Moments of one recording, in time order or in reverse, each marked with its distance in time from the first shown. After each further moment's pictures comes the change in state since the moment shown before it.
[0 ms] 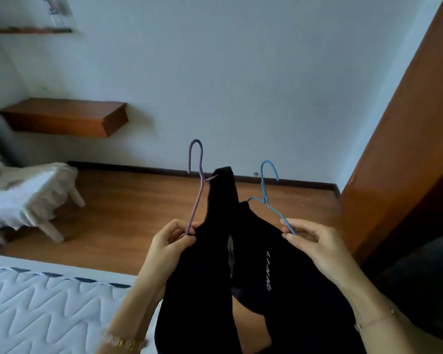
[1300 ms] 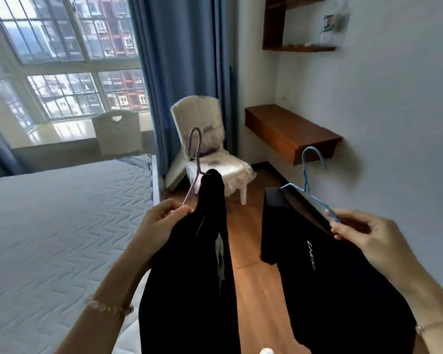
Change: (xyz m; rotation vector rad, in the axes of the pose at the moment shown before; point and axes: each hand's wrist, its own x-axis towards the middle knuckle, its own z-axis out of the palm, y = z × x) left_hand 0.299 0.129 -0.134 0.290 1.180 0.145; right_hand 0.603 -0.086 0.231 0.050 -0.885 -0.394
